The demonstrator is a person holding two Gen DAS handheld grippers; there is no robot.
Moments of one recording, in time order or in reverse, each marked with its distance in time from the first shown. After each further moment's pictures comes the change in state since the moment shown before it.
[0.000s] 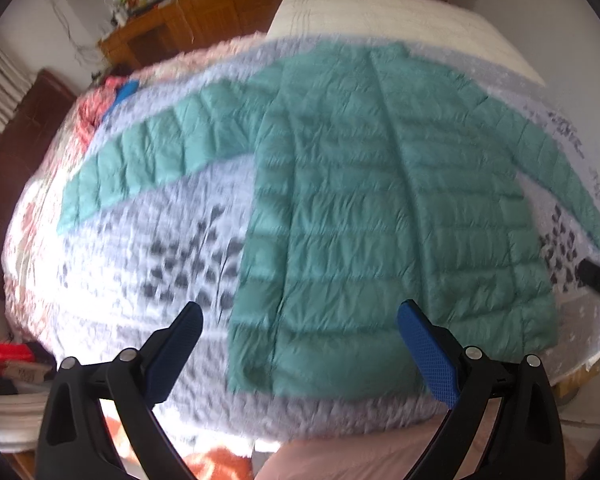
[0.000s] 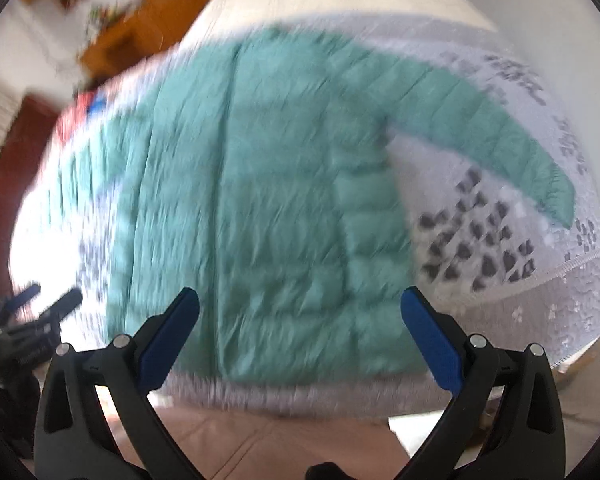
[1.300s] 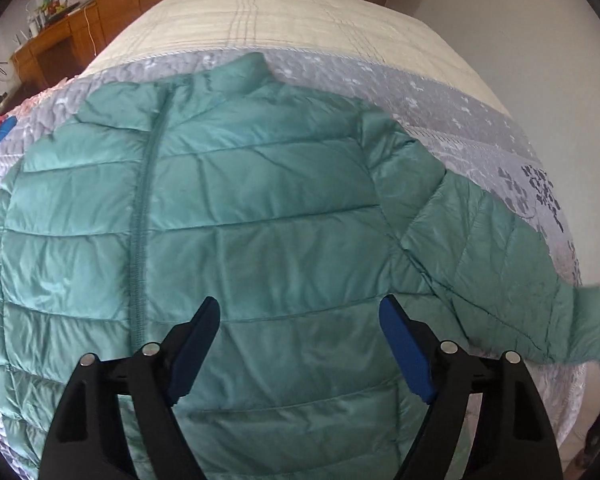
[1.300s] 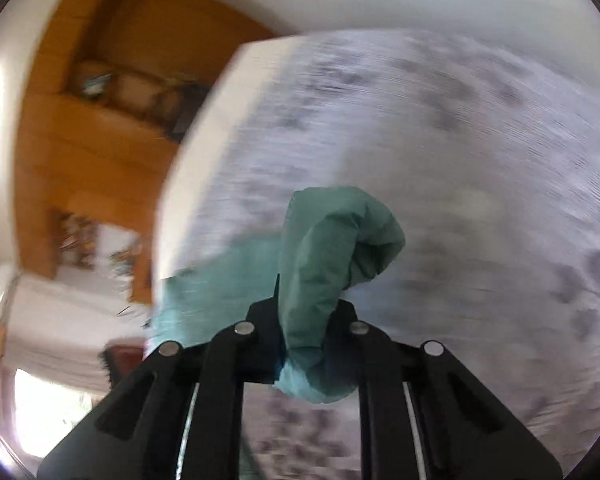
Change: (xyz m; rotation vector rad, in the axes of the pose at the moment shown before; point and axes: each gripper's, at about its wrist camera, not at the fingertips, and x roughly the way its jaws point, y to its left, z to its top) left arm 0.197 -0.179 0.212 0.039 -0.024 -0.309; right arm 0.067 -0.356 0.103 0.565 -0.296 0.446
